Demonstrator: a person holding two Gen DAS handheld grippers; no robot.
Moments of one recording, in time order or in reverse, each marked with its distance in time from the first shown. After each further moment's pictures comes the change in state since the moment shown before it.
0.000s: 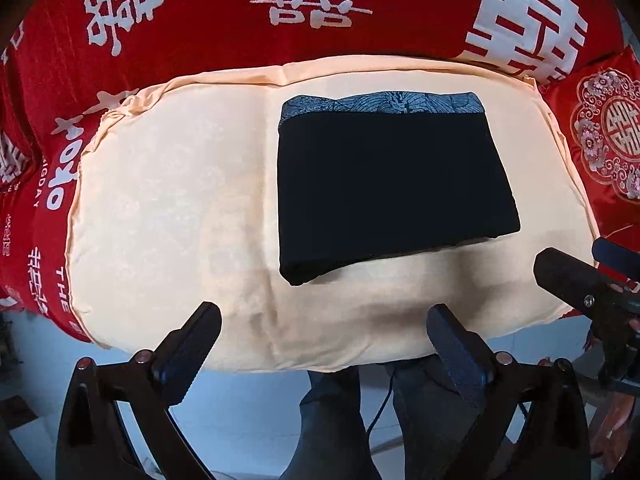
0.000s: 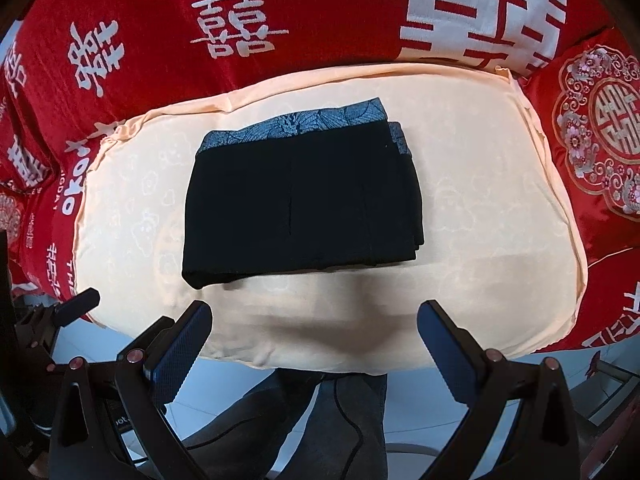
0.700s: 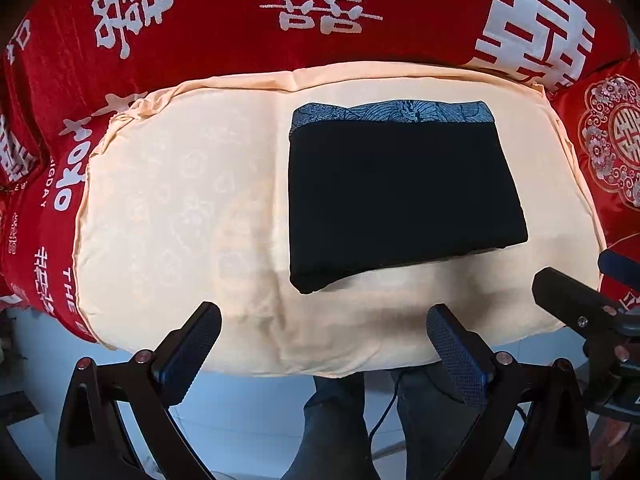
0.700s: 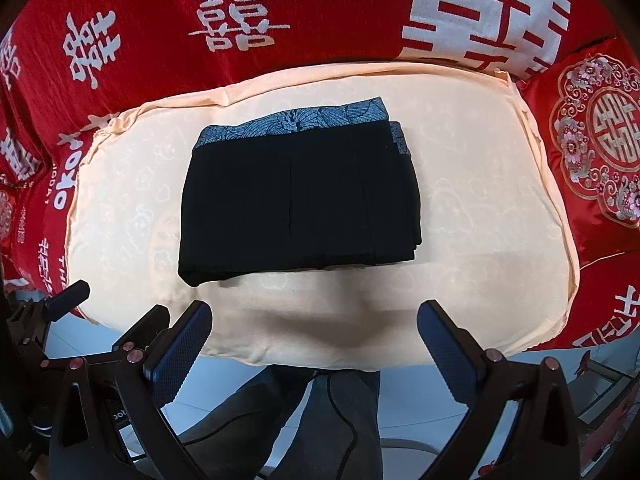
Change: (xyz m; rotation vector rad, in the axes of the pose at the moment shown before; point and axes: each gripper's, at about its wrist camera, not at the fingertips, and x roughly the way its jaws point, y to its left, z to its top) left arm 0.000 0.005 0.006 -0.015 -0.011 0.021; right arm 0.000 0.010 0.005 -0.014 0.027 -0.041
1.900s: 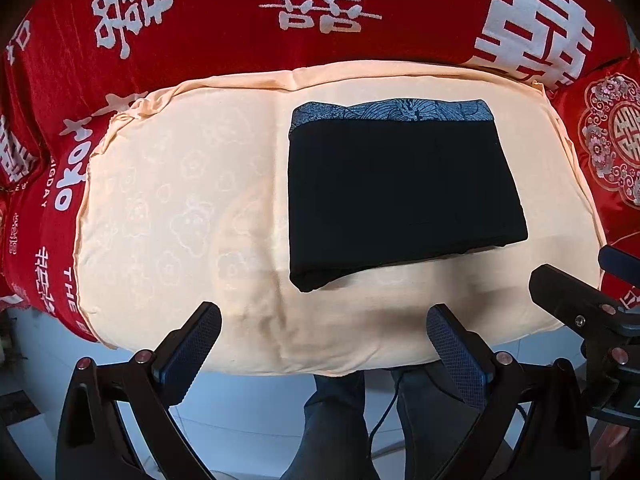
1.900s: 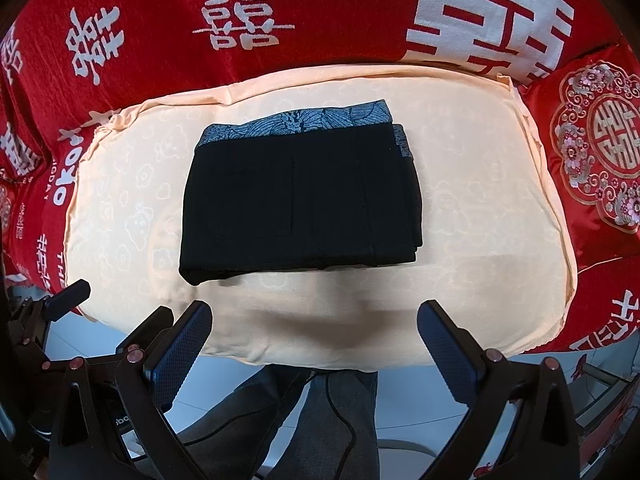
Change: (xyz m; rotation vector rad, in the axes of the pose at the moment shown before) left arm -0.001 0.001 -0.001 0.014 -0.003 0.010; right arm -0.003 0.004 -0.002 -0.008 -0.005 -0.006
